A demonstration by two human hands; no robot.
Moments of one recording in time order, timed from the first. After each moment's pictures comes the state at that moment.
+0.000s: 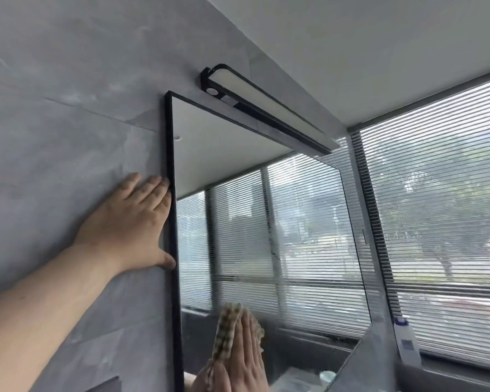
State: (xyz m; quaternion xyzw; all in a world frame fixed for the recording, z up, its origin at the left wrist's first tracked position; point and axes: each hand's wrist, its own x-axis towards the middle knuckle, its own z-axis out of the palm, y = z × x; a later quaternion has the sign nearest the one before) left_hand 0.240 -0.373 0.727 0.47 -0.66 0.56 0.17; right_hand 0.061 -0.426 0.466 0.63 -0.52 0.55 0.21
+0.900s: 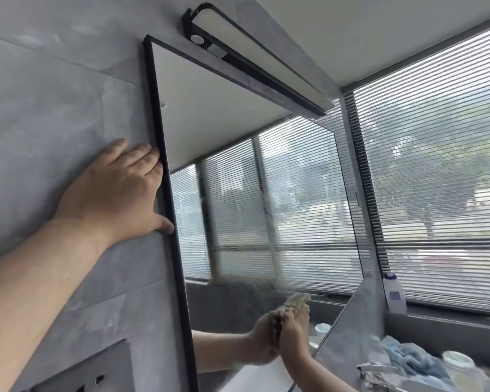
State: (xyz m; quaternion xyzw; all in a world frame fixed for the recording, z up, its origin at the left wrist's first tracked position) left_hand 0.244 -0.382 0.718 0.41 -0.68 0.56 0.23; right_hand -0.039 -0.499 0.396 0.33 -0.61 0.71 -0.13
